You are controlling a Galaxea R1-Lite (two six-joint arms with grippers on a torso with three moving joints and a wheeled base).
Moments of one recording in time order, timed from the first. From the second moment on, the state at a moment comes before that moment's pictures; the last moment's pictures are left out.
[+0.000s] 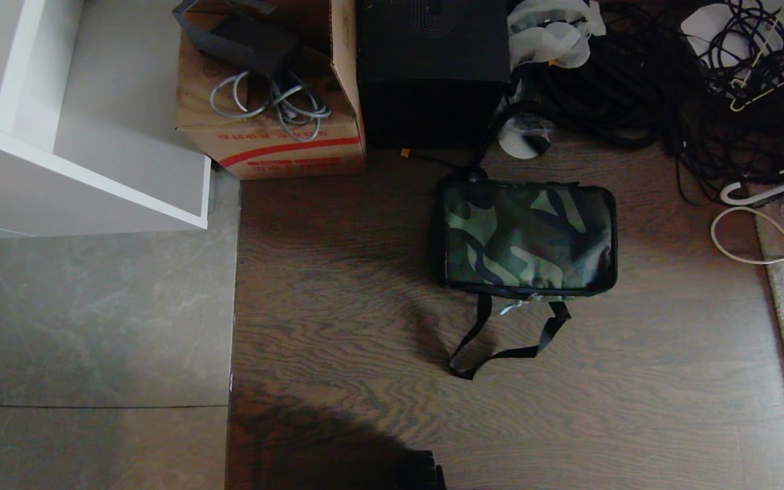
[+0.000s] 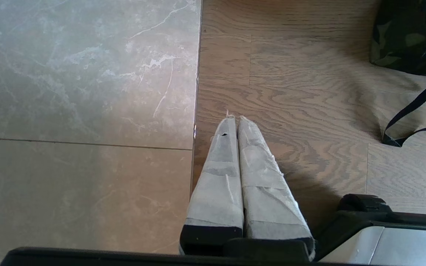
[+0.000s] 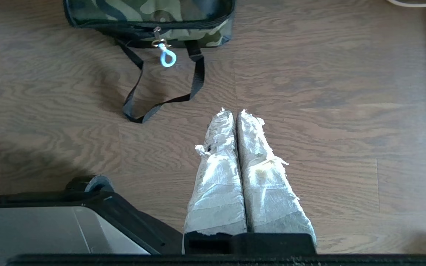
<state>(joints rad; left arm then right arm) 0.00 0.00 0.00 -0.01 0.01 -0.04 0.01 0.00 0.00 0.00 0.00 0.05</state>
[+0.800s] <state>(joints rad) 0.00 0.00 0.00 -0.01 0.01 -0.04 0.01 0.00 0.00 0.00 0.01 0.05</state>
